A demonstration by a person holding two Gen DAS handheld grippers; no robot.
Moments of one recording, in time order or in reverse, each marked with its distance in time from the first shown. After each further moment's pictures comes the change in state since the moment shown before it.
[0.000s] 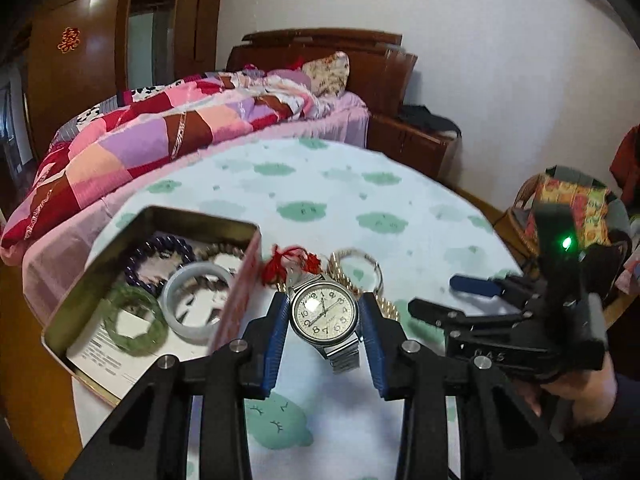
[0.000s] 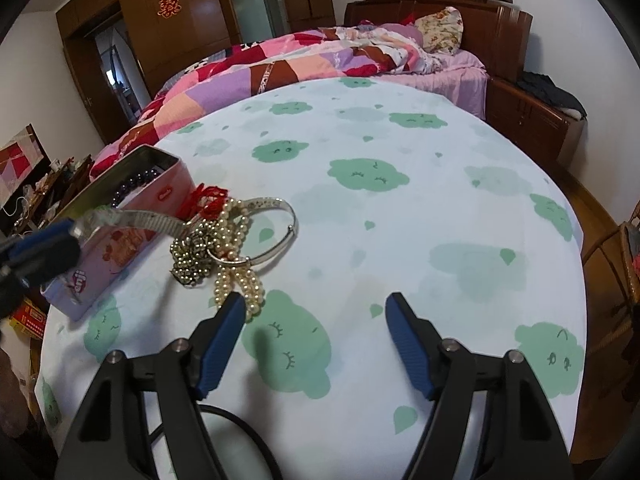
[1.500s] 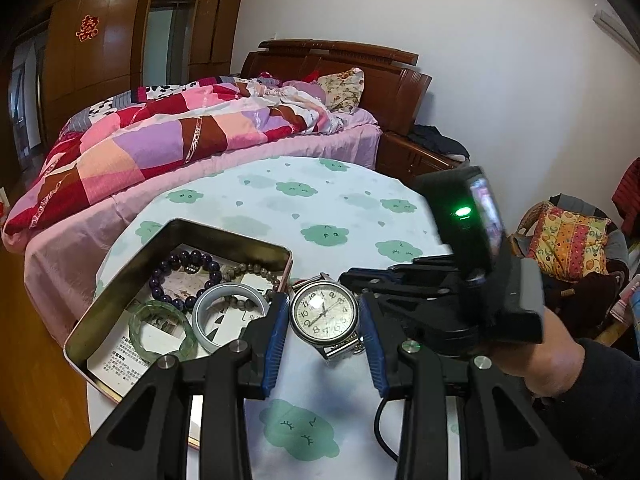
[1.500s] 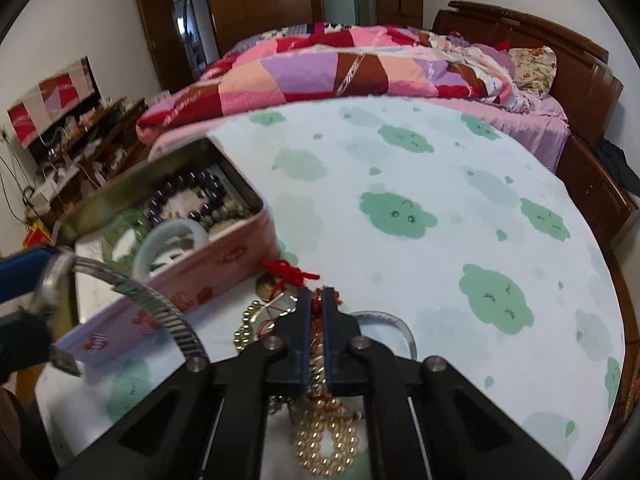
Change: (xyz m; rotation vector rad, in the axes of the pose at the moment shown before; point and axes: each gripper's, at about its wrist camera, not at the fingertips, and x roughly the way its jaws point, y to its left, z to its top) left arm -0.011 0.027 0.014 -0.063 -0.038 0.002; right arm 0.045 0.067 0.066 -0.262 0.049 0.138
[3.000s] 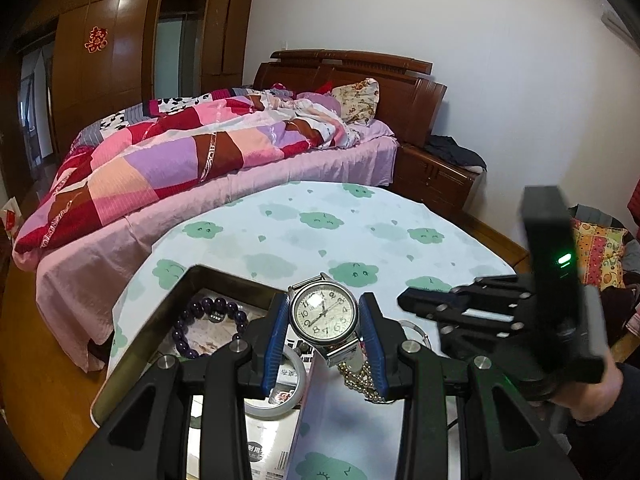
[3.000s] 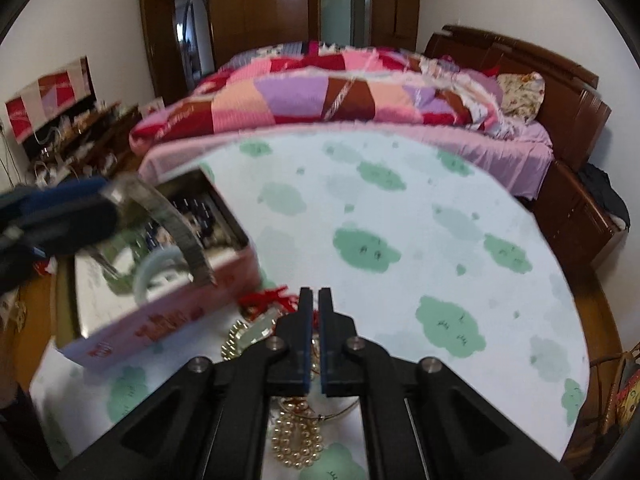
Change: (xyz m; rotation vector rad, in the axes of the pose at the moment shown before) left arm 0.016 0.018 0.038 0.008 -0.035 0.062; right arm -0.030 -0.002 0.015 -0.050 -0.070 -0.068
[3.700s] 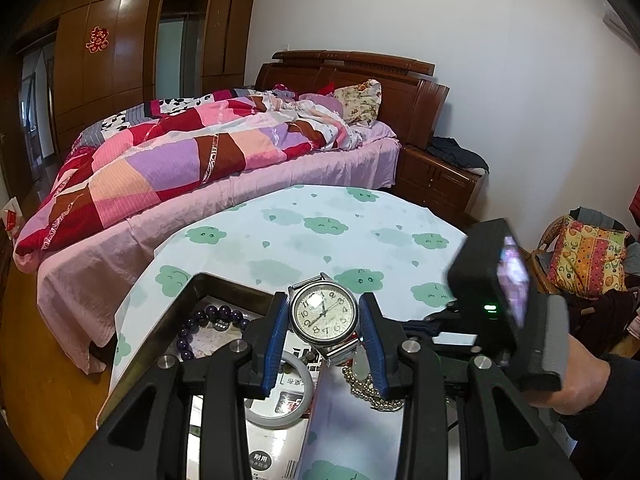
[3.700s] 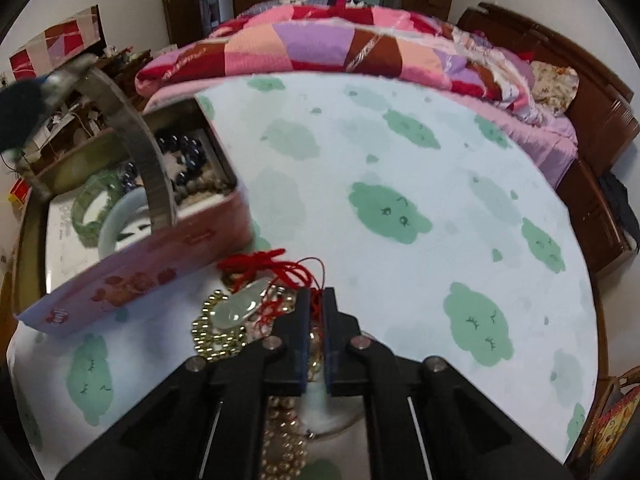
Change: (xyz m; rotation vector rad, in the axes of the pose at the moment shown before) left arm 0.001 0.004 0.008 -0.005 -0.002 0.005; right arm 0.052 0.003 -0.008 -0.105 0.179 0.011
